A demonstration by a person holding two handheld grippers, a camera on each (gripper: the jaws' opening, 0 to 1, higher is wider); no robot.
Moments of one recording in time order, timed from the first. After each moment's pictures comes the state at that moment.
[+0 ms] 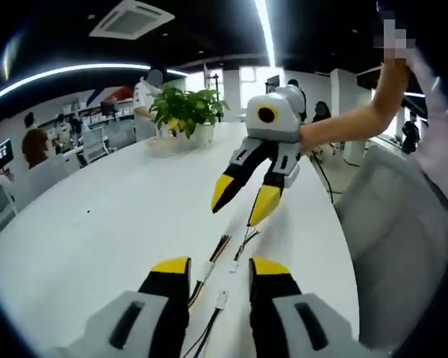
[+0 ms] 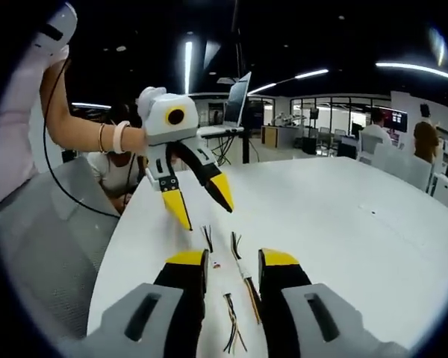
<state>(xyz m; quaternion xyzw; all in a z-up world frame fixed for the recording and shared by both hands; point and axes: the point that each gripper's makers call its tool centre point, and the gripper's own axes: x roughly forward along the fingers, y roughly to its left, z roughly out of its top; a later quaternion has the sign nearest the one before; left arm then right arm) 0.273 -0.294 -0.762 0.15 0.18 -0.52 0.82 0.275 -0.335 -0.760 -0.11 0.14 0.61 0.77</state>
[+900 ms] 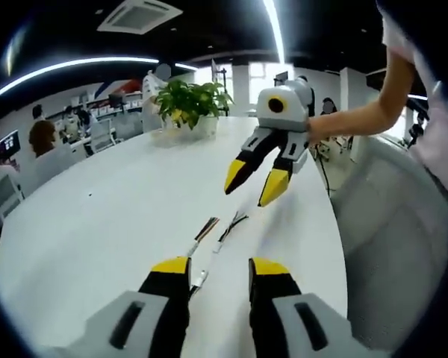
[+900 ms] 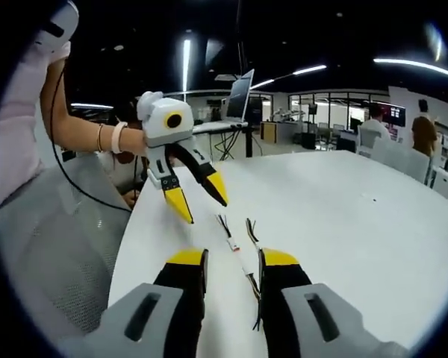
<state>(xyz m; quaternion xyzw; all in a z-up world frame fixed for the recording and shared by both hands) 0.245 -0.284 -0.784 0.15 0.21 -0.50 0.83 0.247 -0.351 -0.775 -0.10 0.17 0.61 0.77</state>
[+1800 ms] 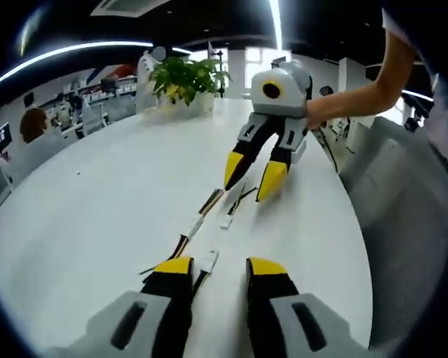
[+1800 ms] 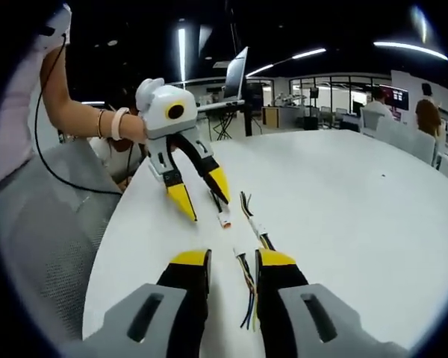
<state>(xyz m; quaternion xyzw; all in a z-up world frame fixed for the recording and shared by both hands) 0.269 -0.282 -0.831 0.17 0.25 -0.51 0.81 0.266 -0.341 -0.823 -0.11 0.21 0.62 0.75</state>
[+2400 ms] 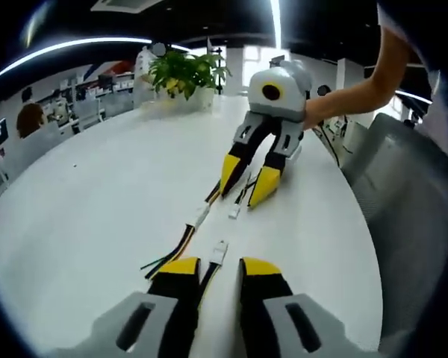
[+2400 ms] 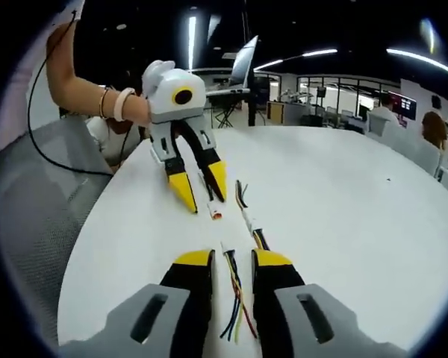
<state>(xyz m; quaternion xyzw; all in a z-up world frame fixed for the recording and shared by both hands) 0.272 -0.278 -0.844 0.16 0.25 -0.52 0.80 0.273 -0.334 -0.840 -0.15 0.20 0.62 0.74</state>
